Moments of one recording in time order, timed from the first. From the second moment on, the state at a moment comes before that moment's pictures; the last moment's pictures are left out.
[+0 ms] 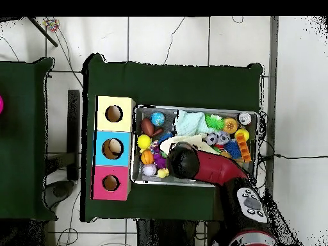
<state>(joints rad) -0.35 -0.56 -0.01 1.77 -0.12 0.26 1.58</state>
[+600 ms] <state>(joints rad) -0.28 -0.46 -0.02 1.77 0.01 0.04 1.66</state>
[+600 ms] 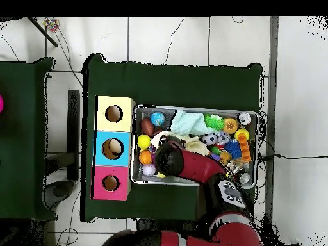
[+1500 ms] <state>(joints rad) -0.22 -0.44 -0.02 1.77 0.15 0.02 1.71</state>
